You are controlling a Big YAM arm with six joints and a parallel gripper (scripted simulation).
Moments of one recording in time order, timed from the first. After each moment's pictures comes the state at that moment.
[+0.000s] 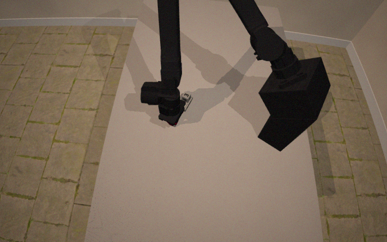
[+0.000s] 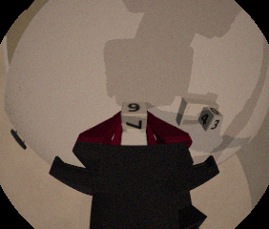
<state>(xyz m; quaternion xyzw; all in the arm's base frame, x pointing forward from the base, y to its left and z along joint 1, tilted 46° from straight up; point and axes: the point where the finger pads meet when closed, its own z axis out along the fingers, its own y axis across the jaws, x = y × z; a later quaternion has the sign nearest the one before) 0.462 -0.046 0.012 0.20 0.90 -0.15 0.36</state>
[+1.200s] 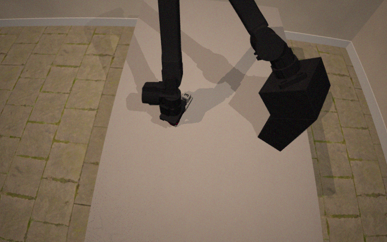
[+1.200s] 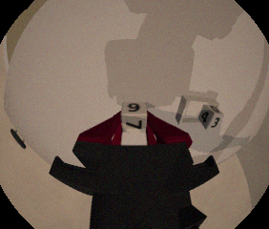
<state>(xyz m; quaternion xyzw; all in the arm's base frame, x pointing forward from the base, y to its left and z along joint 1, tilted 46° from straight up) 0.459 -0.046 0.010 0.20 0.90 -0.16 0.36</state>
